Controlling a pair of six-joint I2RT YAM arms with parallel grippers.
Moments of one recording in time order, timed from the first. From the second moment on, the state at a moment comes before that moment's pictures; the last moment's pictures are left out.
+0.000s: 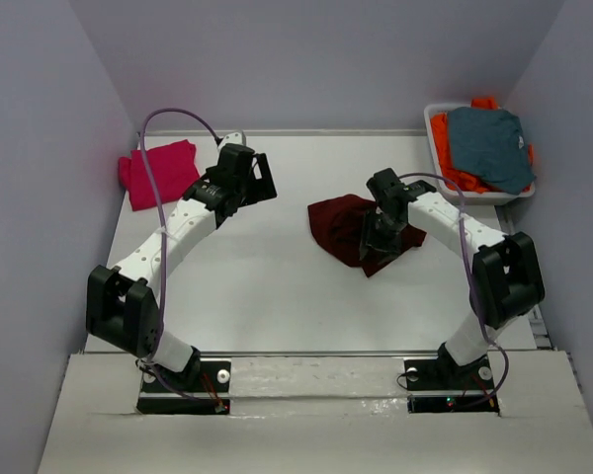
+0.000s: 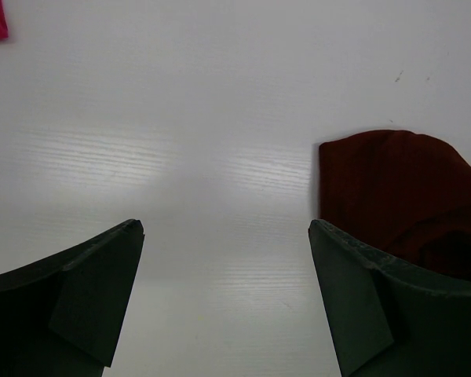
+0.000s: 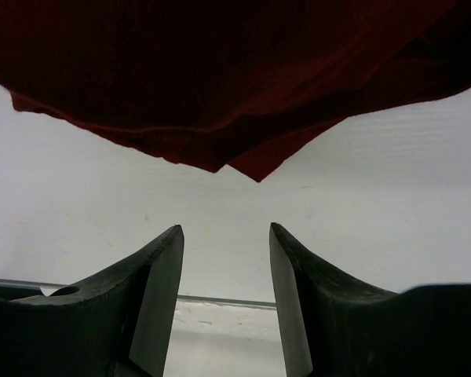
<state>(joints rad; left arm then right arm) -0.45 1.49 1.28 -0.47 -0.25 -0.54 0.43 1.66 1.28 -0.96 -0.08 0.64</state>
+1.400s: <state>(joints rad) -0.45 1.49 1.28 -0.47 -0.25 -0.52 0.43 1.89 1.46 -0.89 -0.04 0.66</state>
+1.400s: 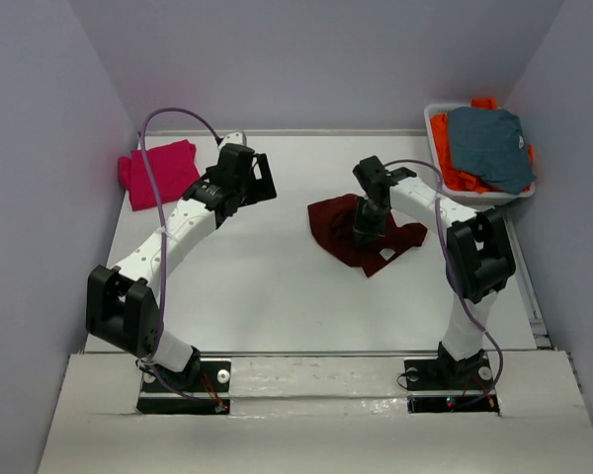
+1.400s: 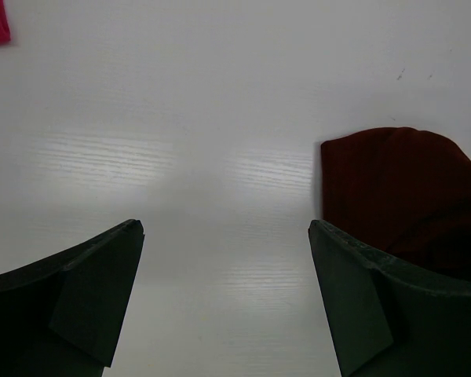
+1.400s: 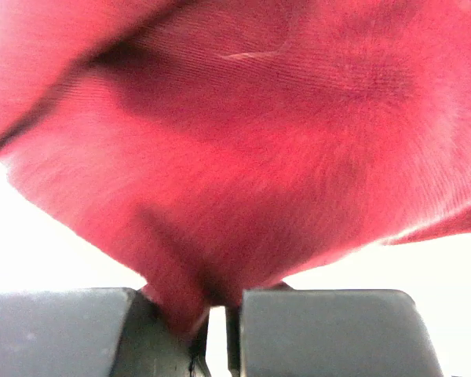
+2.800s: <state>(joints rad) -0.54 1.70 1.33 -0.41 0.00 -0.53 0.46 1.68 2.41 -1.38 0.10 0.46</state>
